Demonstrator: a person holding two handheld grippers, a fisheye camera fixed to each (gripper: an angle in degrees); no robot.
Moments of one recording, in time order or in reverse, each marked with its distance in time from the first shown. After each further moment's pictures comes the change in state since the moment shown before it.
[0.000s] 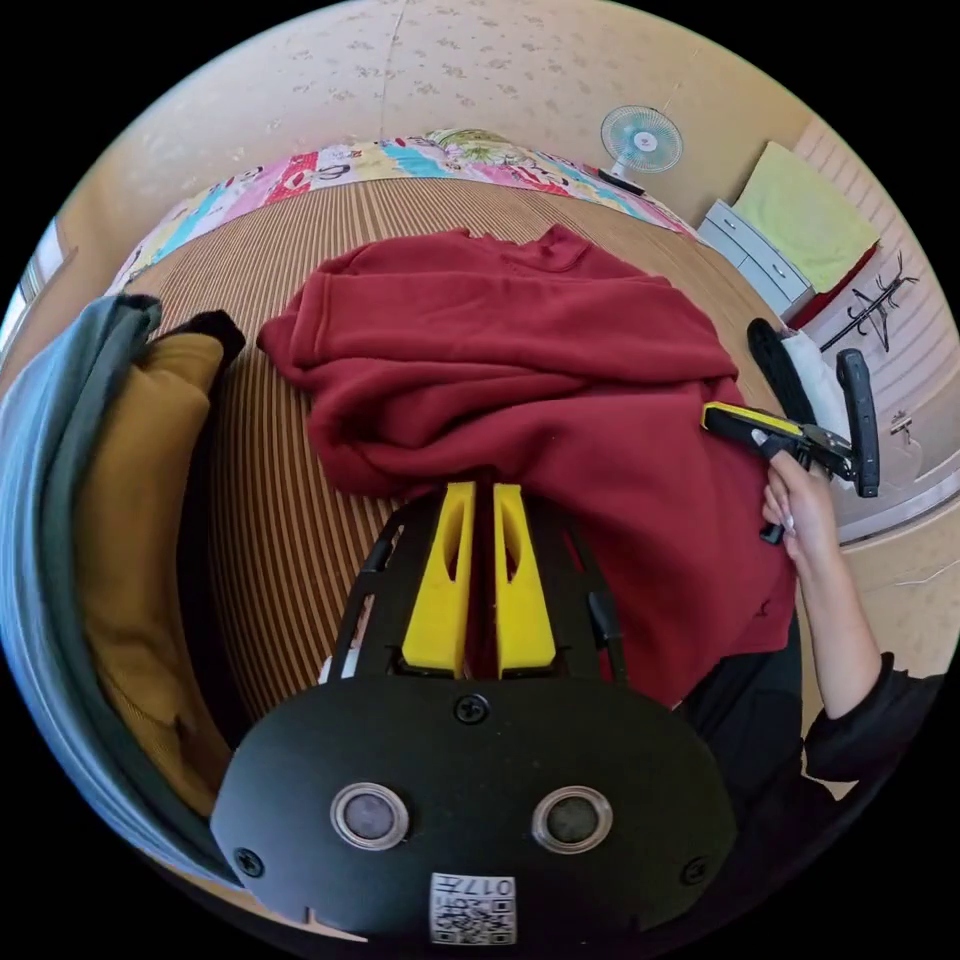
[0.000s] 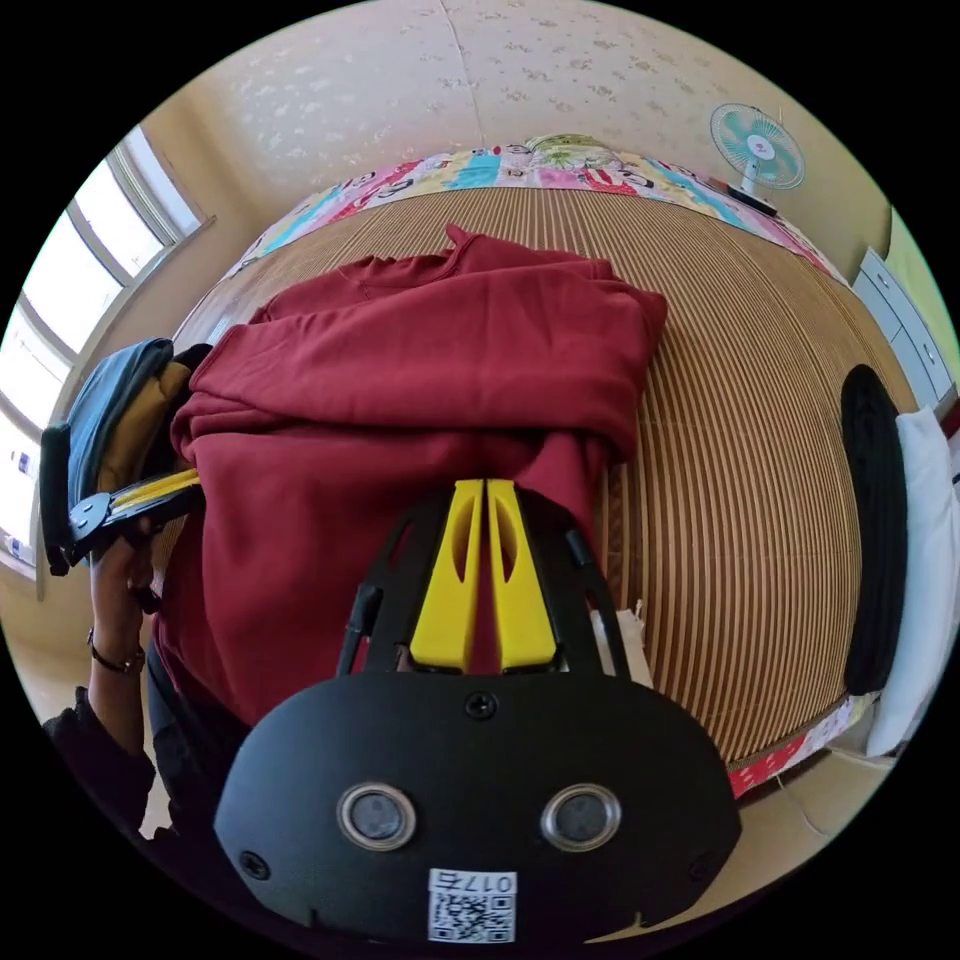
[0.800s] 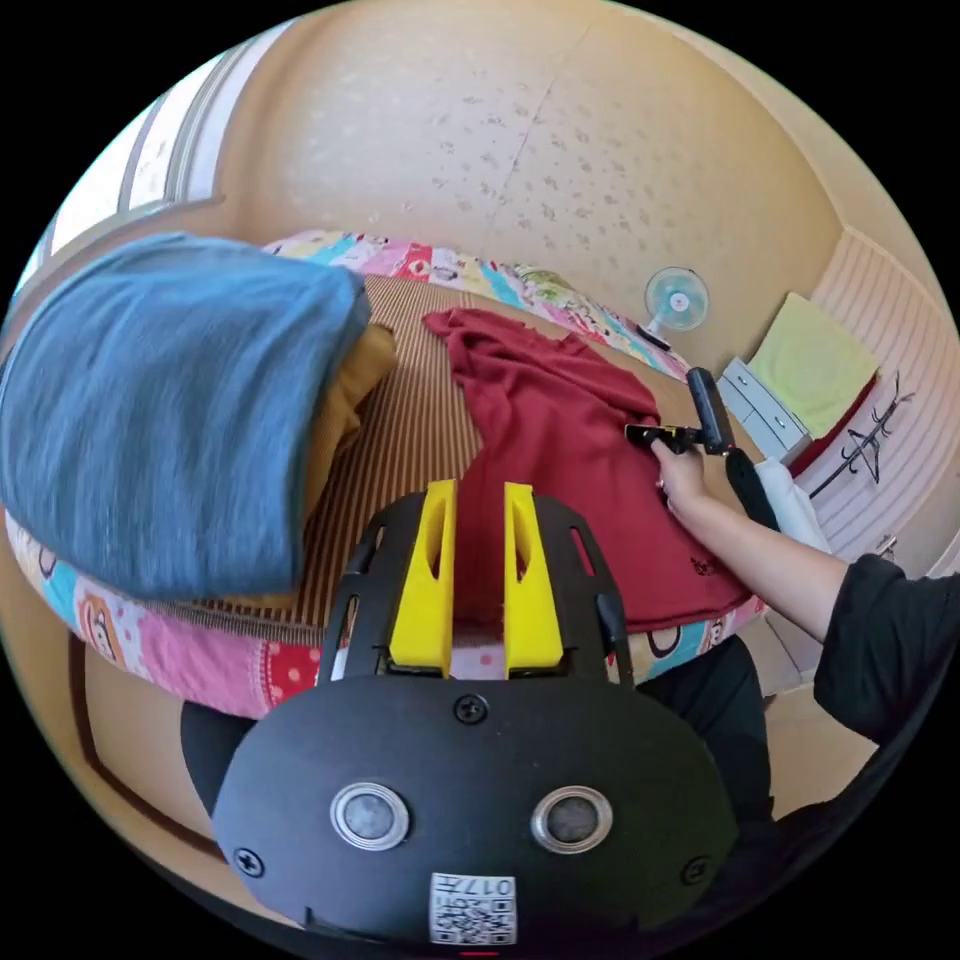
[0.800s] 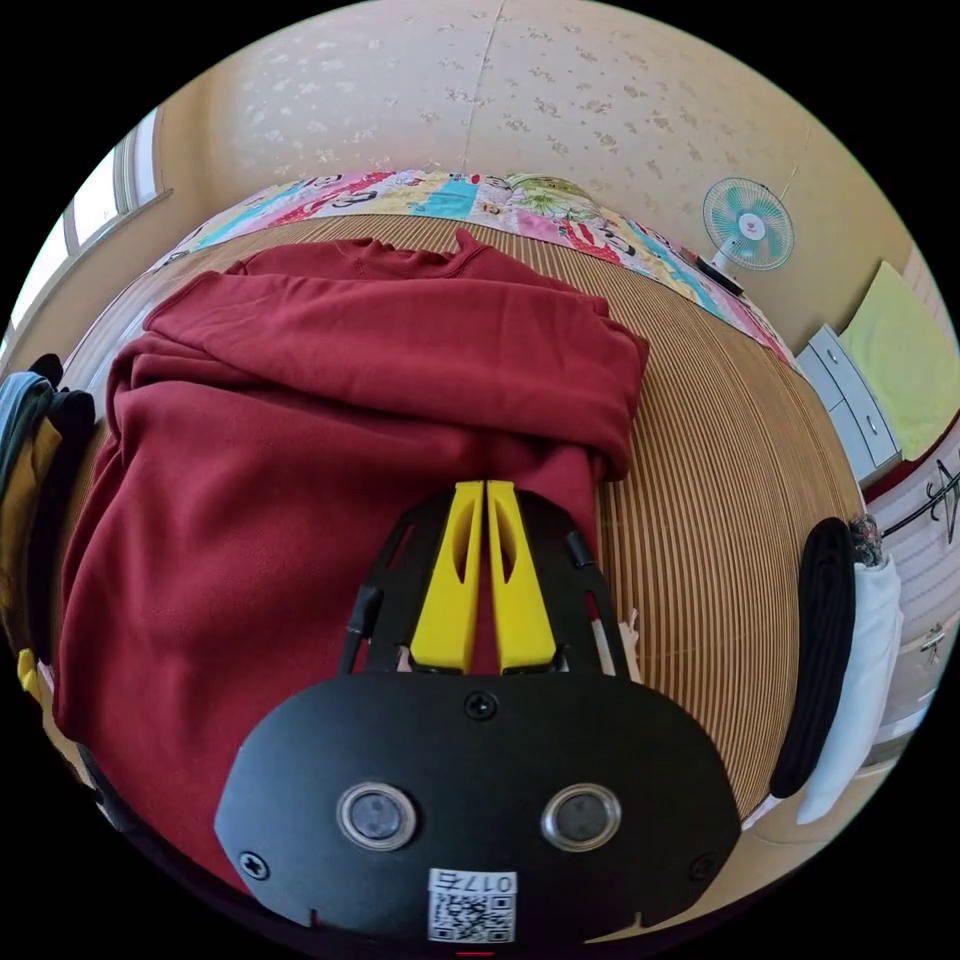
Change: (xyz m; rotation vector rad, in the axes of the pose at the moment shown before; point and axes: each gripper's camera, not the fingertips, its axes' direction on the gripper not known) left arm -0.033 0.149 -0.103 0.302 0.065 -0.365; right arm -0.019 -0.119 -0.037 0.109 0.308 -0.066
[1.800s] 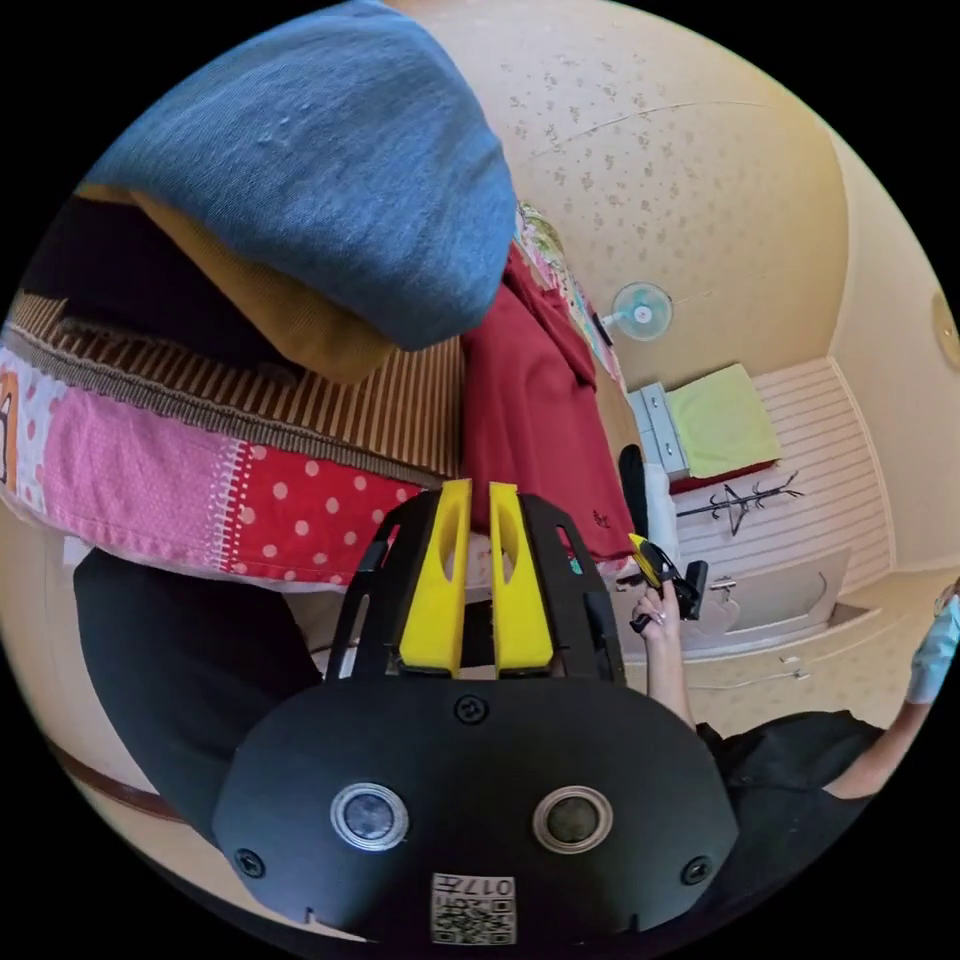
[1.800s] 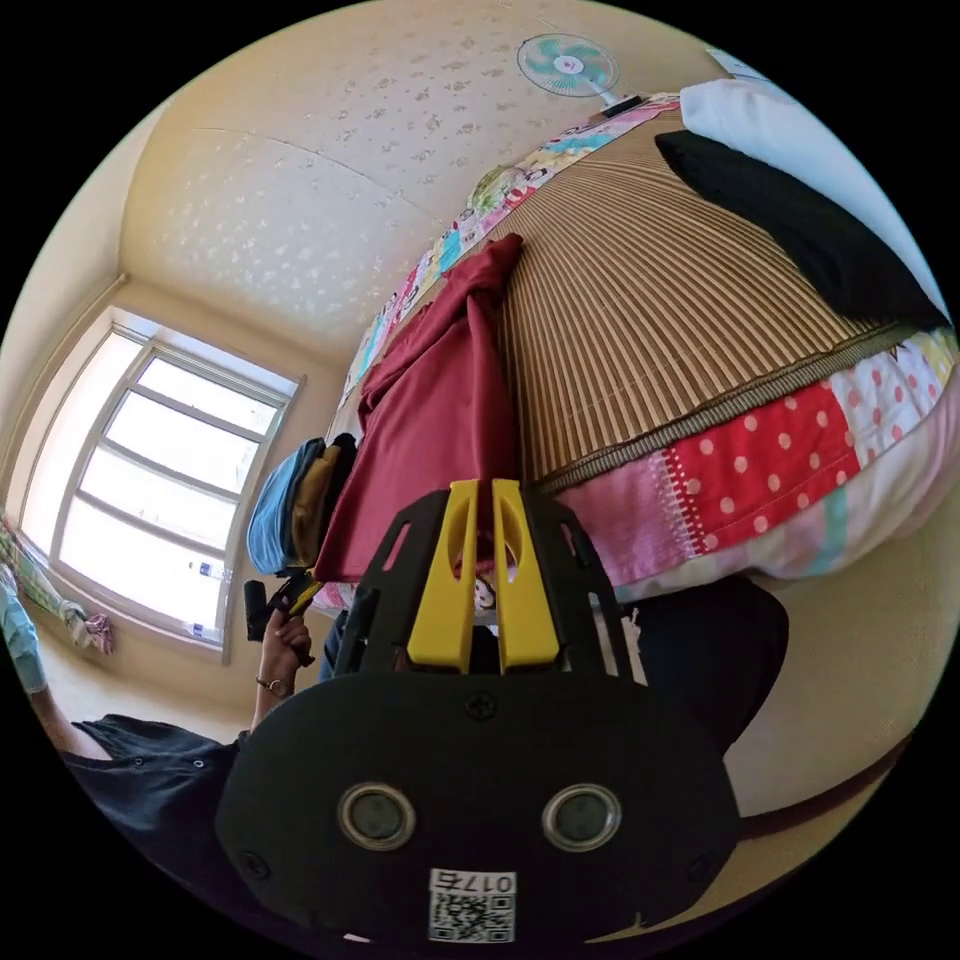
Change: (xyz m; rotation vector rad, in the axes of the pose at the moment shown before) left arm -0.107 0.012 -0.105 -0.153 0.512 -0.183; right arm 0.380 0.253 -0.340 0.128 -0.851 0.497
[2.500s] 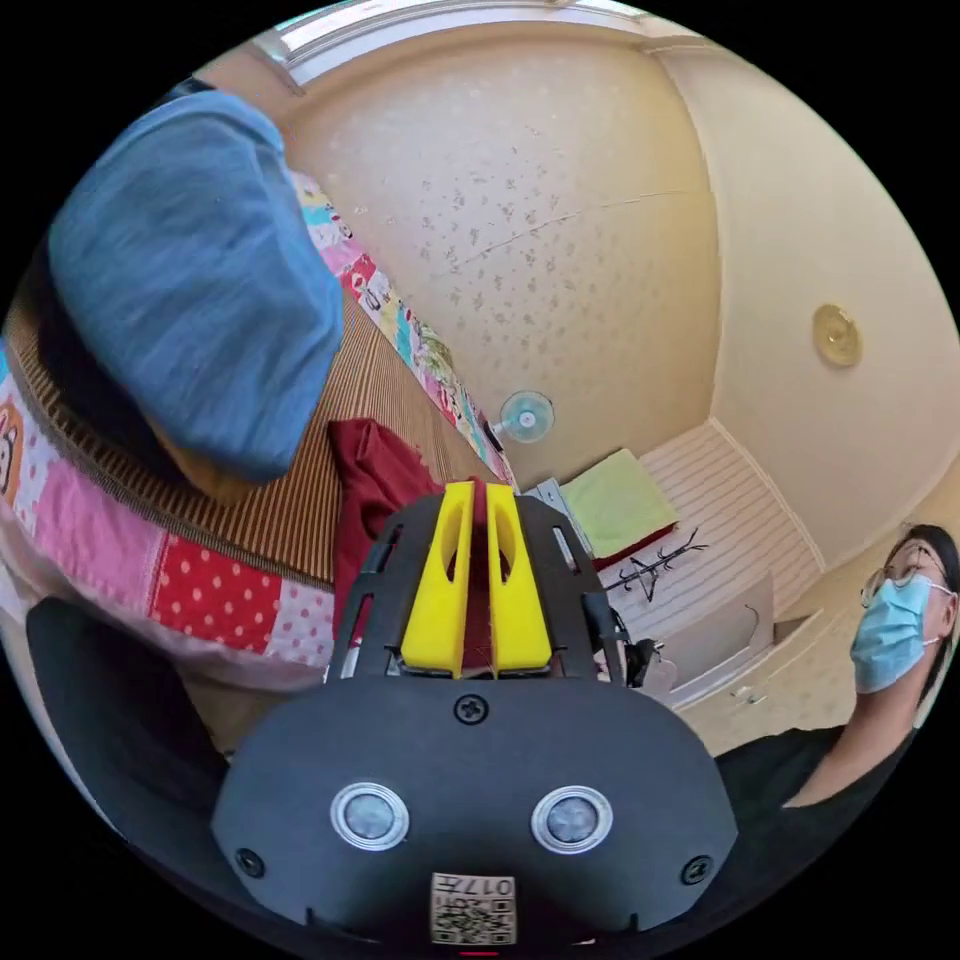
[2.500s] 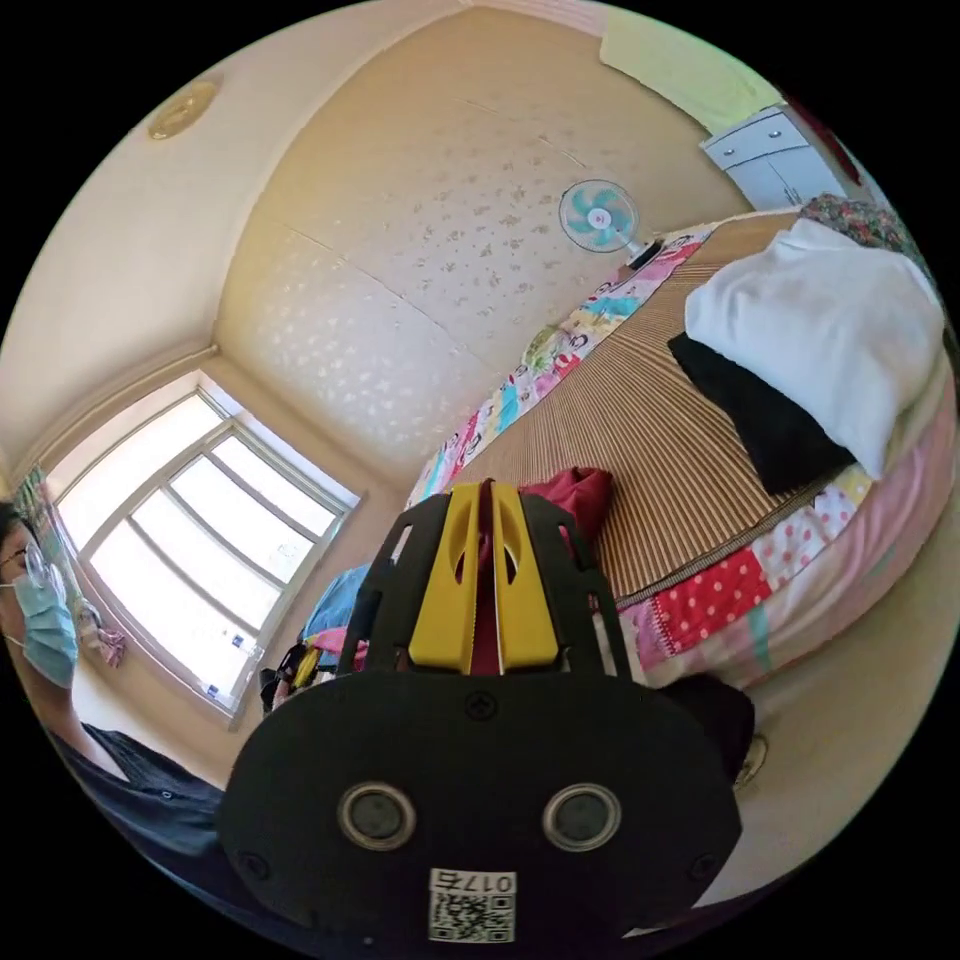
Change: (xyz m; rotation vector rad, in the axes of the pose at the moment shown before) left arm 0.092 -0.004 -0.060 0.381 0.150 0.074; right arm -0.133 -0.127 -0.121 0.383 -0.013 -0.126
